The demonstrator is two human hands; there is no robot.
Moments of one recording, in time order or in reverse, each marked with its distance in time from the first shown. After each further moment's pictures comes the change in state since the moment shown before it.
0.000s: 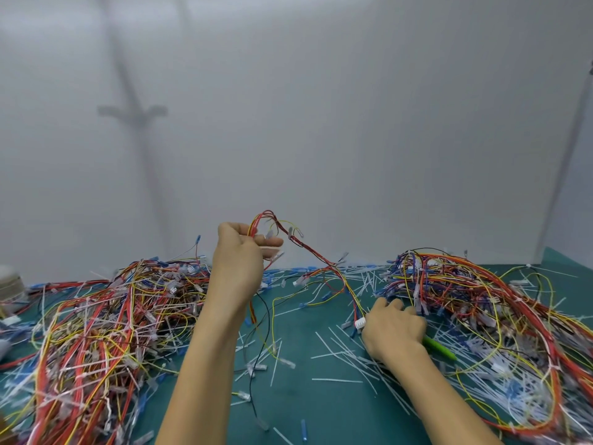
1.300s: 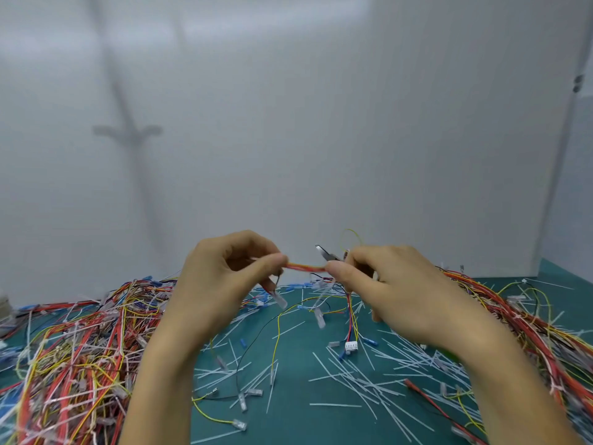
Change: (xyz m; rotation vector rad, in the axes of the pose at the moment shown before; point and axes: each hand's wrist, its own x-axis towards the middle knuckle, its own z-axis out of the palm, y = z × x) left_hand -0.023 0.037 -0.032 0.230 -0.309 0.404; right_hand -0.092 0.033 -0.133 0.617 0.368 -0.681
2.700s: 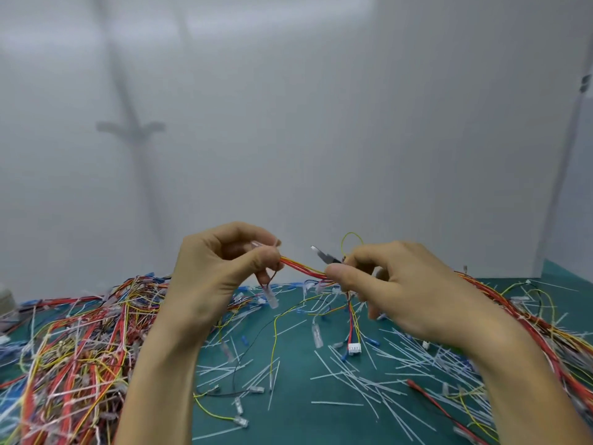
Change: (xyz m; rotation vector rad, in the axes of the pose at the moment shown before) left_hand -0.002 0.006 -0.003 -0.356 0.061 -0.017; right_hand -0.004 -0.006 -0.009 0.093 -0.049 0.005
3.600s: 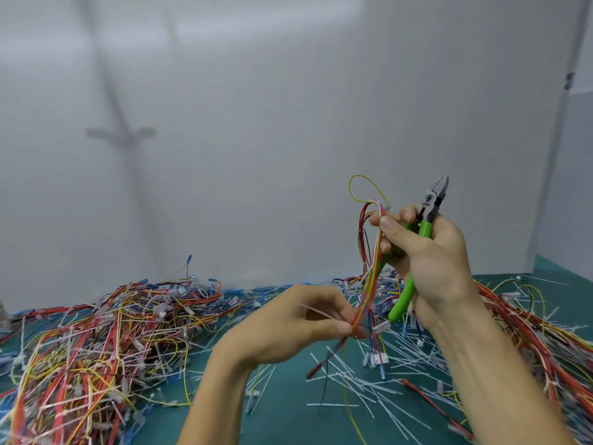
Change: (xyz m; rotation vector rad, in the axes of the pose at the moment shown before) left_hand -0.004 -0.040 0.050 0.276 -0.728 -0.238; right_hand 0.022 0.030 0.012 1.190 0.566 0.030
